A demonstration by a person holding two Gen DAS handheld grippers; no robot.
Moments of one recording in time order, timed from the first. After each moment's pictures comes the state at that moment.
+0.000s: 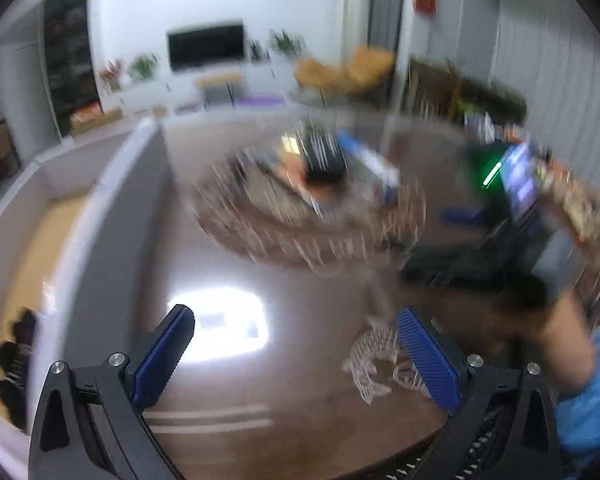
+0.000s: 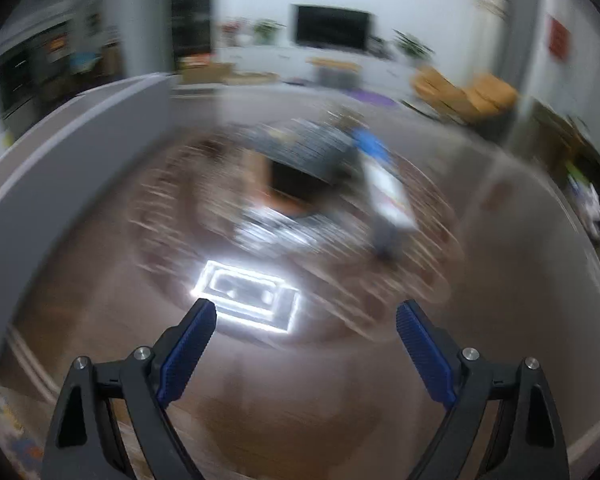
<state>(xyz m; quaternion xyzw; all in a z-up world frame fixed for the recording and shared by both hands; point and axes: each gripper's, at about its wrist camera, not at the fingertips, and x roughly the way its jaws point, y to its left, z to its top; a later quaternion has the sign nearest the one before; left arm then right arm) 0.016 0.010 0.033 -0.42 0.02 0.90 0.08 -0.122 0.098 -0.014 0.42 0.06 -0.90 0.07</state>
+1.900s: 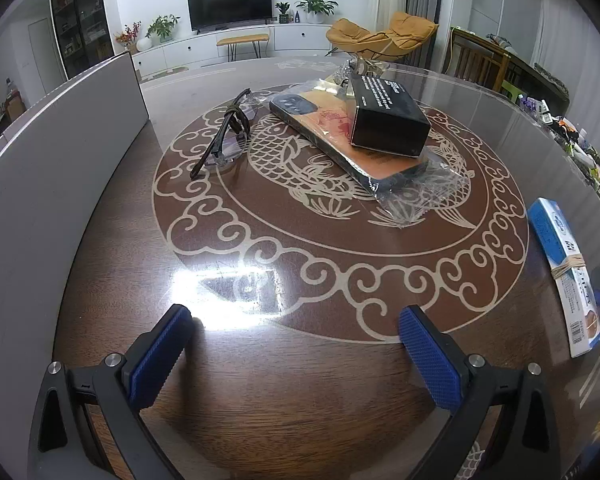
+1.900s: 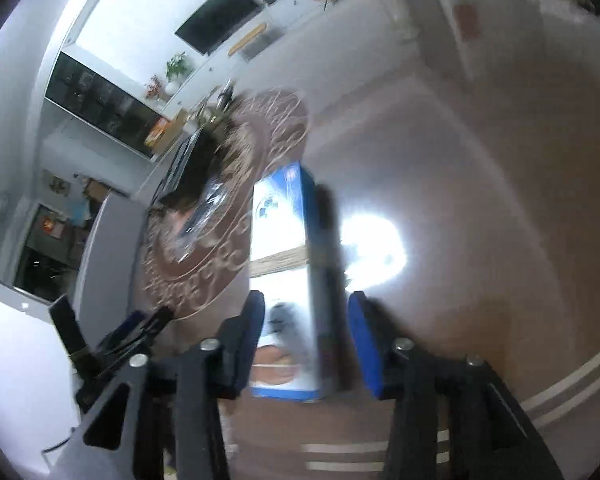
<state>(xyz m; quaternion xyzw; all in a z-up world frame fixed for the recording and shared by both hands) -0.103 0.012 -0.042 -0.46 0.01 0.89 0.02 -0.112 0.238 -0.023 0.49 -0.25 -0.83 0.06</state>
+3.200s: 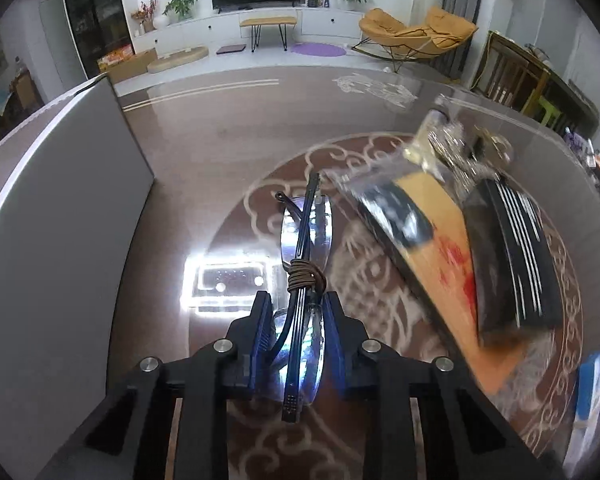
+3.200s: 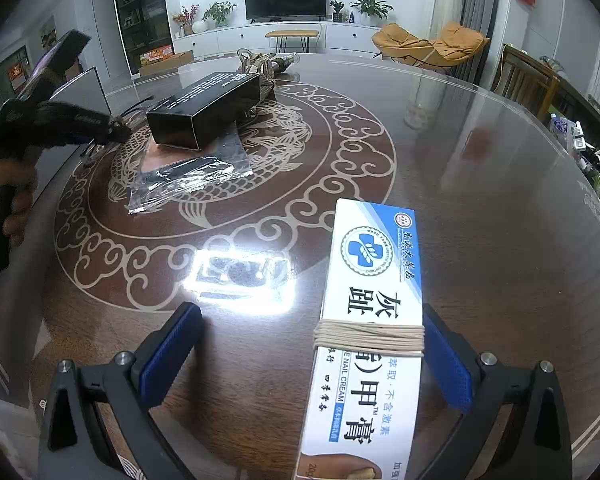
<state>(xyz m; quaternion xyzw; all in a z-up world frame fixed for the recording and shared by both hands) -0.242 -0.046 -0.022 -0.49 -0.01 0.87 -0.02 -0.129 0.136 -0.047 0.46 0.03 -0.89 0.05</state>
